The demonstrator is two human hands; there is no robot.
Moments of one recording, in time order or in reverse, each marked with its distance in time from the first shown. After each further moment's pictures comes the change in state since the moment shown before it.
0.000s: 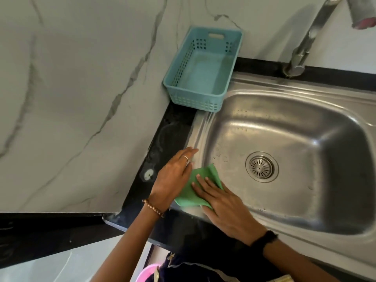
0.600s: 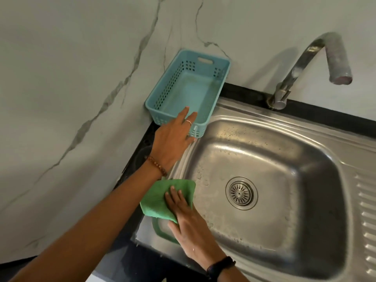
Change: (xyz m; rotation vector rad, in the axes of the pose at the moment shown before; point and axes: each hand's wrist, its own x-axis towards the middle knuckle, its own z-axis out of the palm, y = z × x) left_hand 0.137 0.048 -0.030 0.422 0.127 0.072; right_hand 0.037 0.004 0.004 0.246 0.035 0.080
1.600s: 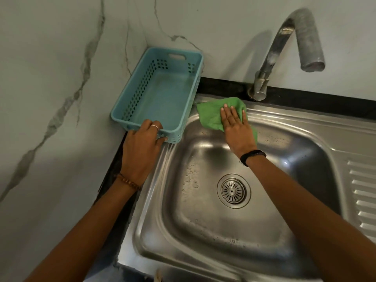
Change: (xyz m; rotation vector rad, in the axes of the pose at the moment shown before) left_hand 0.009 0.006 0.004 -0.069 0.146 -0.068; right_hand 0.112 0.171 -0.178 -0.766 0.266 0.293
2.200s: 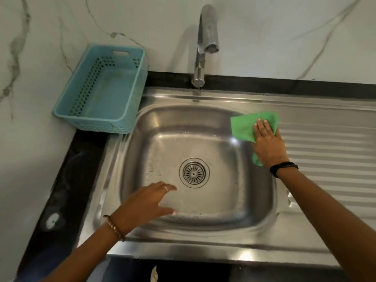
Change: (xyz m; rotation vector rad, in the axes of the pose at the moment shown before) left_hand -0.117 0.063 0.045 -0.172 -0.939 0.261; right_hand -0.169 0.150 -0.004 -0.027 -0.211 0.372
